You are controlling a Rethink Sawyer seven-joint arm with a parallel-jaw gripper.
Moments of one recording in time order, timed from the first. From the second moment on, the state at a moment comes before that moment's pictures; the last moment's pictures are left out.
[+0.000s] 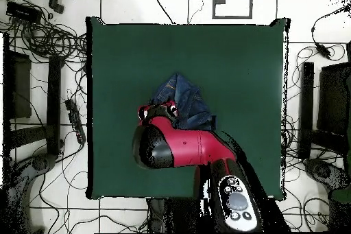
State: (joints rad) arm -0.19 -0.80 0.14 1.91 -0.19 0.02 1.57
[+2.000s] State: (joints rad) arm -0.01 -0.52 -0.02 1.73 -0.26 0.19 1.57
